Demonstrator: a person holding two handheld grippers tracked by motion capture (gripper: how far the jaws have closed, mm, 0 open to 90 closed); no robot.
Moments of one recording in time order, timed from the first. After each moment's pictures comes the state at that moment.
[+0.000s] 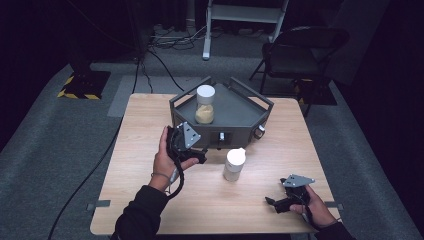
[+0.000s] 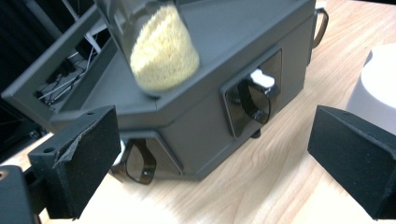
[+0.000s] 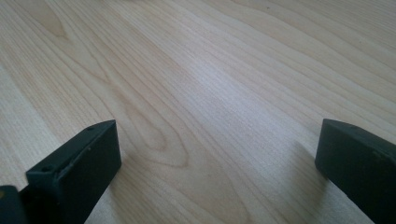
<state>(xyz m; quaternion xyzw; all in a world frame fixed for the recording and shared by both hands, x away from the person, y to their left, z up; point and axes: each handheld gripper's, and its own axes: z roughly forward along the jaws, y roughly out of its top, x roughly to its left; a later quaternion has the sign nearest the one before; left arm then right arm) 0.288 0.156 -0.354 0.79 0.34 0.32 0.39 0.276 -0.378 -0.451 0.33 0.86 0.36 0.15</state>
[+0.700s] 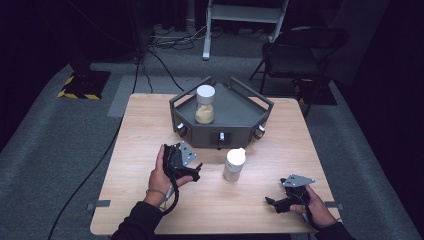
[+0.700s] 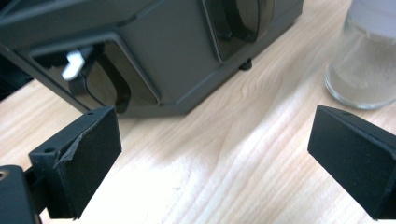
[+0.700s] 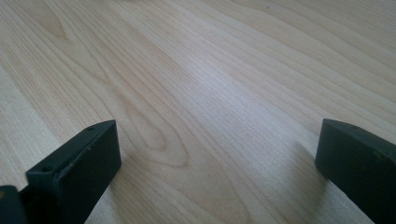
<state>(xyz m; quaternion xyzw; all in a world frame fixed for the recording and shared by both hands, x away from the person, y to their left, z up) 0.271 0.159 -0.394 0.82 0.34 0.30 0.34 0.276 -0.378 -0.451 0.34 0.86 0.36 0.15</state>
